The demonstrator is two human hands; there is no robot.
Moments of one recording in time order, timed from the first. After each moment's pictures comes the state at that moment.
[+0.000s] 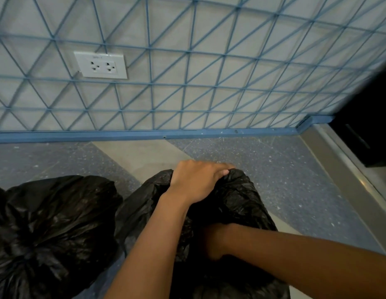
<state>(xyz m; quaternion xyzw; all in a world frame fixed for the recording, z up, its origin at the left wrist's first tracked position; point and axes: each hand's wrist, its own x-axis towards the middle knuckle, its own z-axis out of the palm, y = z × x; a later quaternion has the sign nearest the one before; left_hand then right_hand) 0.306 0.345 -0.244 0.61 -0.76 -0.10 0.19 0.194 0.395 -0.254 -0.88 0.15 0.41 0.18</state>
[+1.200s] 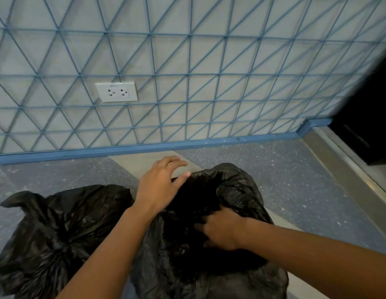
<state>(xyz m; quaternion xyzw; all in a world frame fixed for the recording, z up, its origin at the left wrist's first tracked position) 0.359 0.408 -0.209 0.71 -0.64 -0.12 0.27 0.179 0.385 -0.248 -0.93 0.20 0.32 0.02</state>
